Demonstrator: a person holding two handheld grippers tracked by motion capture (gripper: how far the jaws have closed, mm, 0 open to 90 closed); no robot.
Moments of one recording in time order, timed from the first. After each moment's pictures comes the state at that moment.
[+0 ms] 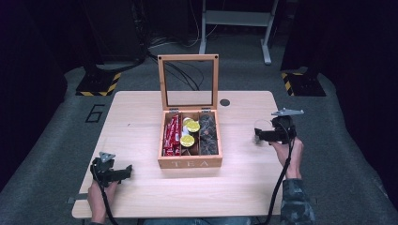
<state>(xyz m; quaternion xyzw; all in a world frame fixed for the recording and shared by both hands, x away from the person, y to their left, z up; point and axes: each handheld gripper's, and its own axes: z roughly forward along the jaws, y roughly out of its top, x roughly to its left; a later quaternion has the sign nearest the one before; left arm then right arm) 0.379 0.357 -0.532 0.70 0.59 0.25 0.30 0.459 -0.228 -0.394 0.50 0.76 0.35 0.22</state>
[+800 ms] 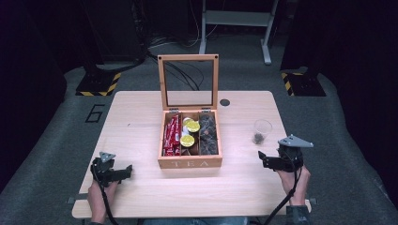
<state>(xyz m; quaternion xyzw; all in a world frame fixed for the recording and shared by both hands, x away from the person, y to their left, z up) 0.379 0.356 -0.532 0.70 0.59 0.26 0.30 0.377 -0.236 -0.425 0.49 0.75 0.37 0.26</state>
